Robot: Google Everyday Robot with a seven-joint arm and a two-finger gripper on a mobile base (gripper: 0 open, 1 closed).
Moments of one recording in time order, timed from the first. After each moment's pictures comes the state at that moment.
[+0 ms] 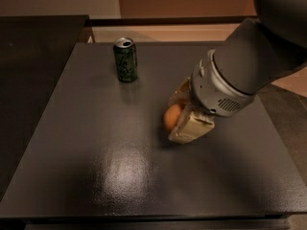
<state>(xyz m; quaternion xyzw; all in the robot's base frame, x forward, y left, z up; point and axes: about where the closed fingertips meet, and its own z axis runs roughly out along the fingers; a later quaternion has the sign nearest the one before) 0.396 -0.053 0.918 -0.67 0.70 0.10 0.22</state>
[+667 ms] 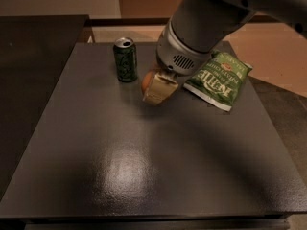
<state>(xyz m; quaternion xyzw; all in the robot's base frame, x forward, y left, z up) 0.477 -0.010 0.938 -0.64 0.73 0.07 0.23</state>
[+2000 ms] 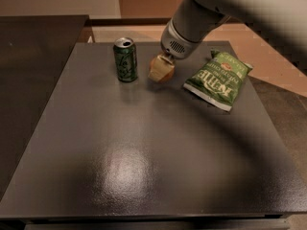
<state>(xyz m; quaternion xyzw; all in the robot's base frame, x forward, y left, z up) 0.602 -0.027 0.898 -0.55 0.79 0.07 0.25</state>
